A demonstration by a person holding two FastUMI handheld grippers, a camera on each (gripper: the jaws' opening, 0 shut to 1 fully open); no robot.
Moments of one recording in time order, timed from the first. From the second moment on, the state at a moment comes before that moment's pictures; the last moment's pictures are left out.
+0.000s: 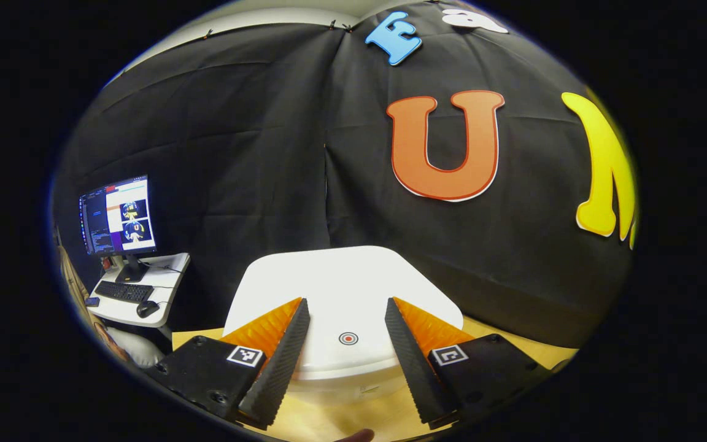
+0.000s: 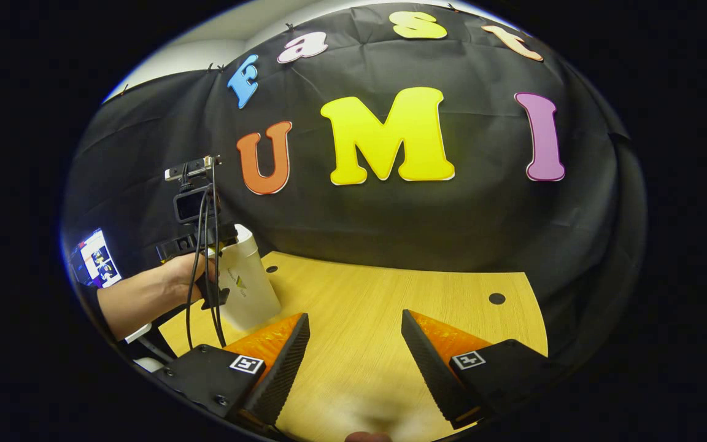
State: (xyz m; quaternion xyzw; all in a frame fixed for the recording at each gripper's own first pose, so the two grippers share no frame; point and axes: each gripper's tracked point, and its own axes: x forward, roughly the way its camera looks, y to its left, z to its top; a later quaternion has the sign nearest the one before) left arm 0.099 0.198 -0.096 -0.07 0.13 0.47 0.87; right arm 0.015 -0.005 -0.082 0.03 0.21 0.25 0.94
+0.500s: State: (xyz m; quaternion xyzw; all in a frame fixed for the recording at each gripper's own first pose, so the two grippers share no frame) left arm 0.099 0.190 -0.073 -0.07 0.10 0.41 0.90; right arm 0.022 -0.006 -0.057 0.03 0.16 0.21 0.96
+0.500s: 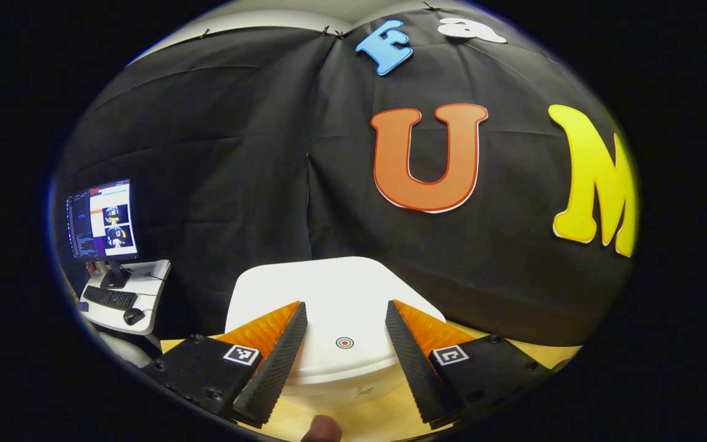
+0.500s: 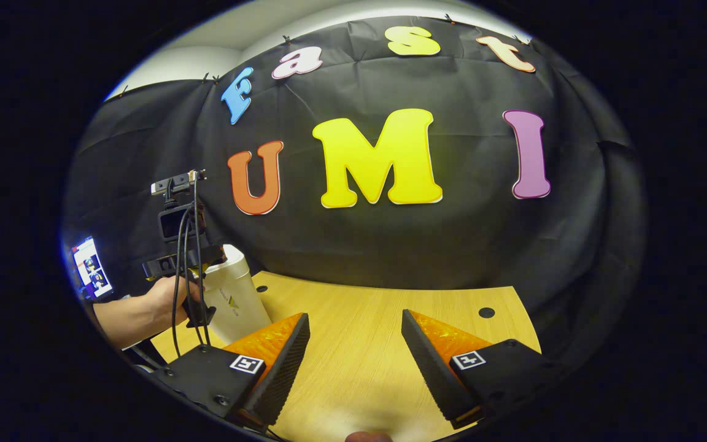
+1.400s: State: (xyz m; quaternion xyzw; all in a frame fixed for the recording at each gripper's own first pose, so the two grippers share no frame) left arm 0.124 -0.026 -0.015 -0.01 0.00 0.08 1.00; right arm 0.034 -0.081 -0.032 -0.01 0.04 0.08 1.00
